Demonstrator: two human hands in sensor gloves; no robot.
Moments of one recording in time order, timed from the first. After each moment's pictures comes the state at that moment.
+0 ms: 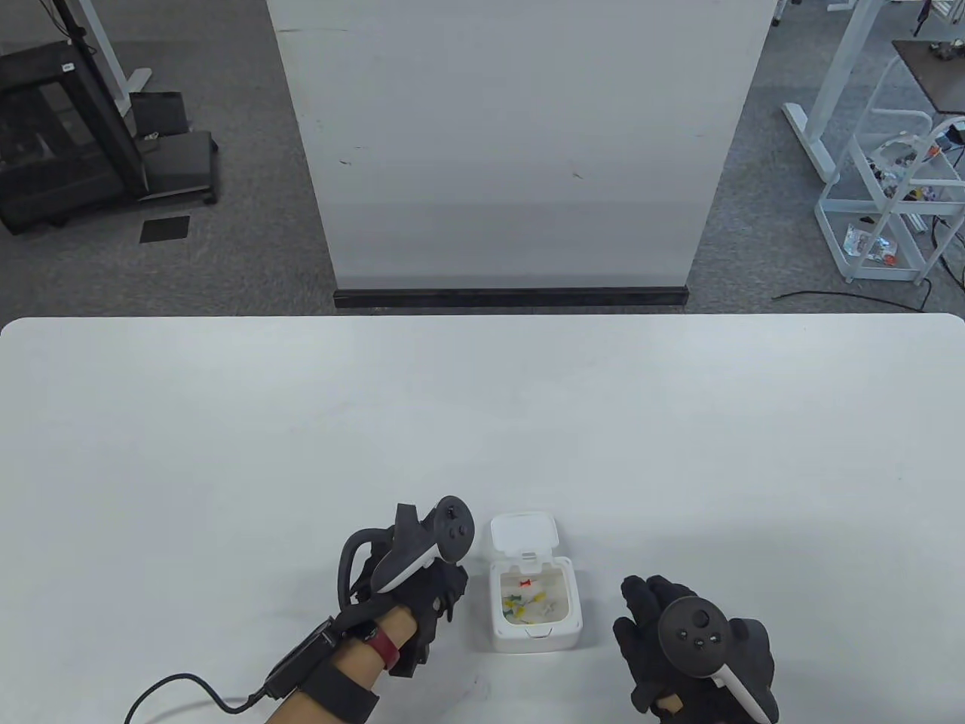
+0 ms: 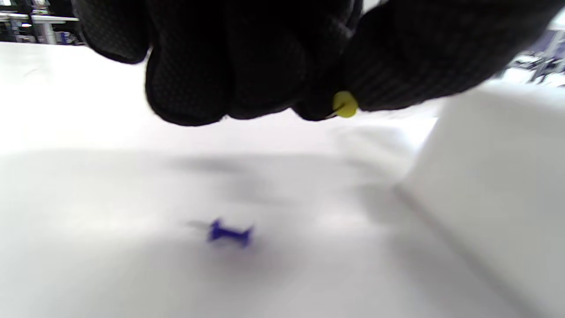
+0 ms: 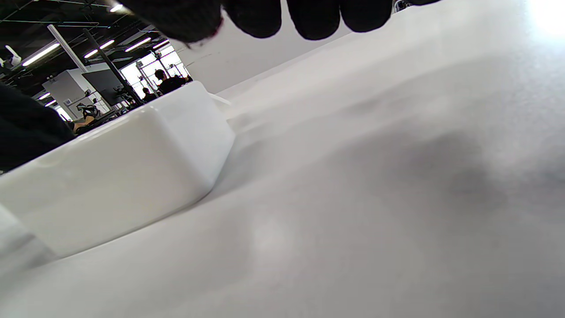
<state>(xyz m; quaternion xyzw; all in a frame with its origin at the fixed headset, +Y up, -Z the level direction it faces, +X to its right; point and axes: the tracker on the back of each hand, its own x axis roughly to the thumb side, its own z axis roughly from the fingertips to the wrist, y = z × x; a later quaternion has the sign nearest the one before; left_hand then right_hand) -0.105 -0.716 -0.320 -0.13 -0.08 0.04 0.99 0.186 -0.739 -0.212 0.00 0.07 0.97 0.23</state>
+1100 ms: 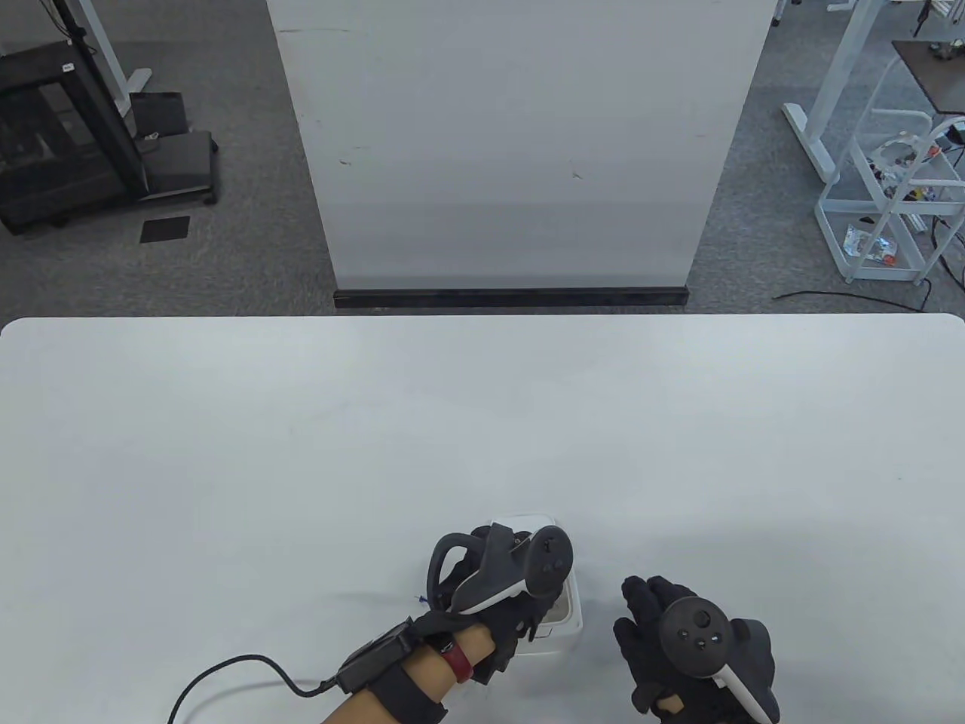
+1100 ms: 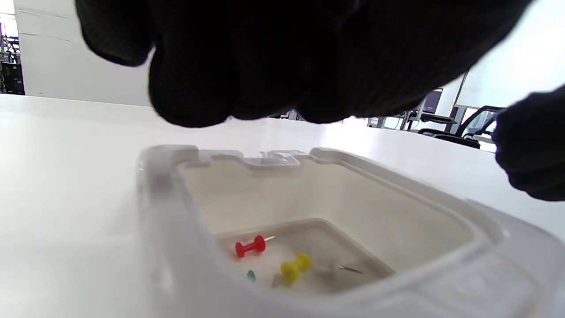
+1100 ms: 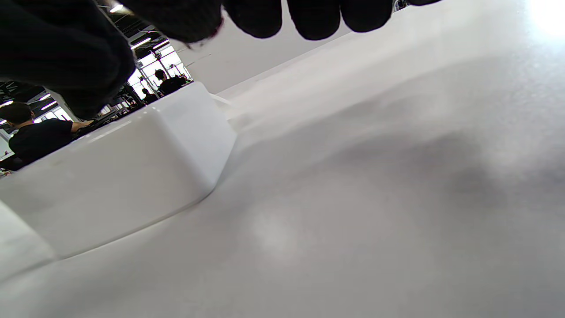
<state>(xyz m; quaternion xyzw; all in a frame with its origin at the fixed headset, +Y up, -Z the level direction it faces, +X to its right) -0.027 -0.695 -0.296 -0.05 -0.20 0.07 0.98 0.187 -0.739 -0.212 0.00 0.07 0.97 0.24</state>
